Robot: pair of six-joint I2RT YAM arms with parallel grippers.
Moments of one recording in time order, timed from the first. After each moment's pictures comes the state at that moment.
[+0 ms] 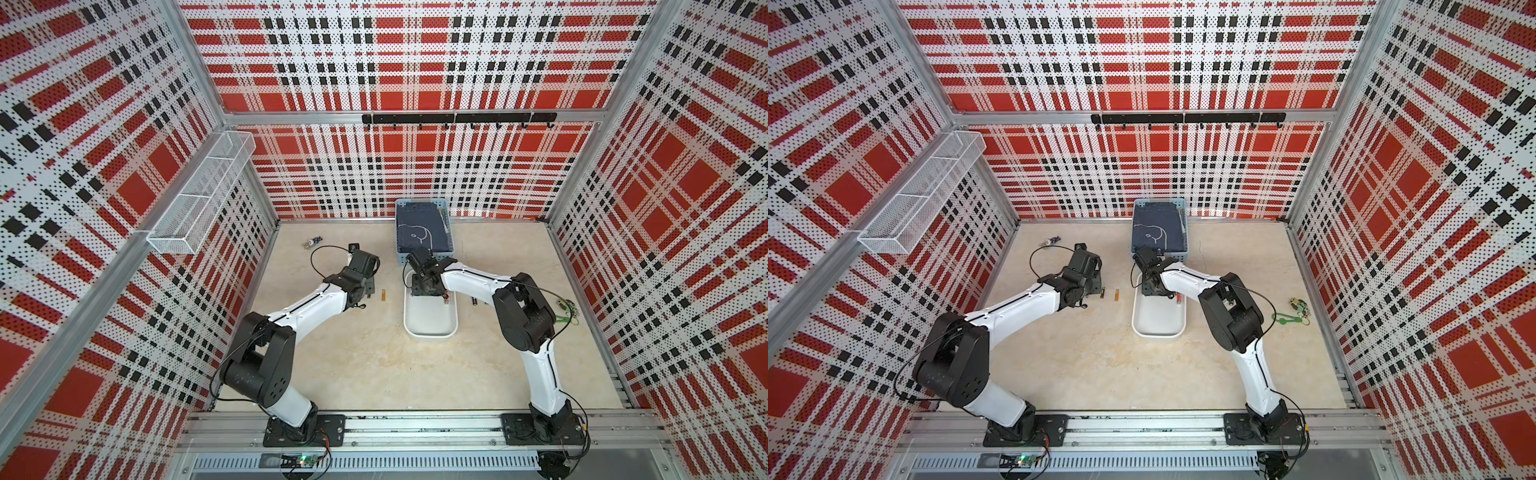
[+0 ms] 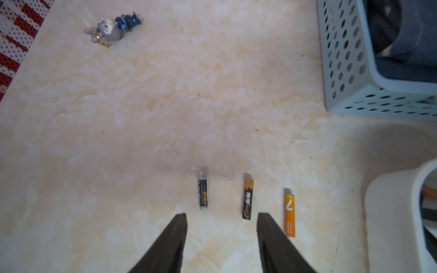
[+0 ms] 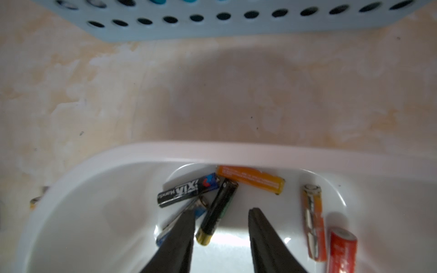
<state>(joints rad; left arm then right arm) -0.43 1.57 0.98 -0.31 -0.39 -0.43 0.66 2.17 1.61 -0.59 0.21 0.63</state>
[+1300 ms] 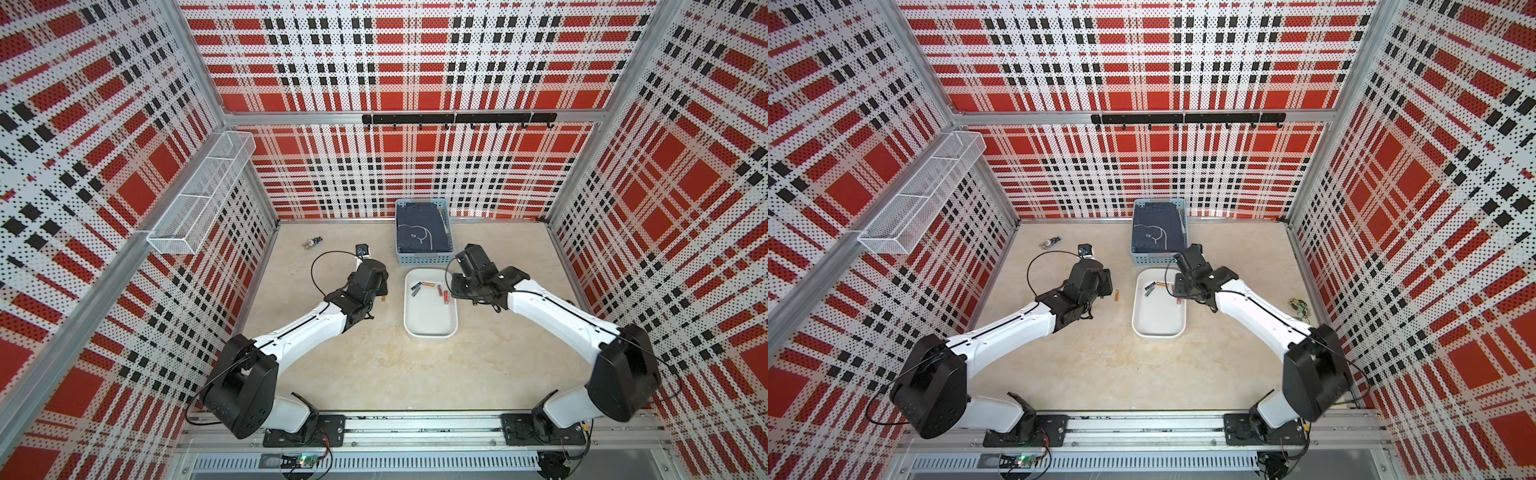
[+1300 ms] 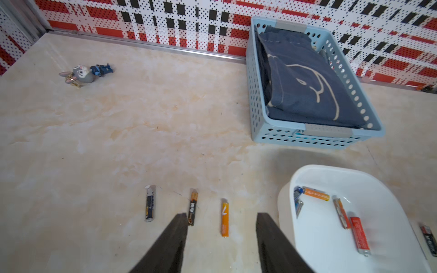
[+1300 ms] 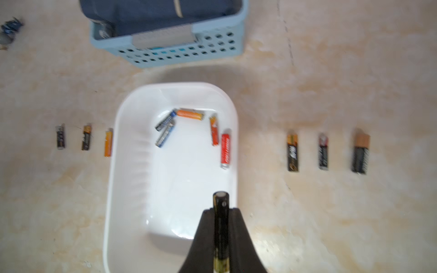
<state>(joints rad) -0.58 1.43 0.89 -0.08 -0.43 -0.47 0.55 1.44 1.11 -0.65 0.19 0.58</state>
